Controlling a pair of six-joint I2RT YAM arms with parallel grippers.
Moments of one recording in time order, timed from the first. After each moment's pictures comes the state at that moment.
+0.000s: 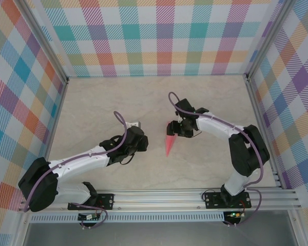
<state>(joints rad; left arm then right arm) -0.85 1.26 0.72 -0.27 -0.27 -0.77 0.56 1.71 1.15 -0.65 -0.16 0.58</state>
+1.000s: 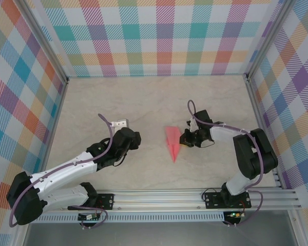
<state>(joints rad) -0.85 1.06 0.71 -0.39 -0.44 -0.81 0.36 1.60 0.80 -0.37 -0.56 0.56</state>
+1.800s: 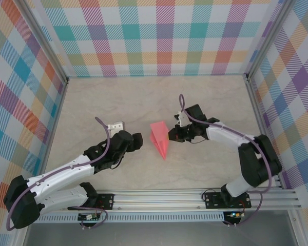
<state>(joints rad) -0.85 1.00 0.66 -0.40 -0.48 -0.80 0.48 1.58 0.89 -0.35 -0.65 0.53</state>
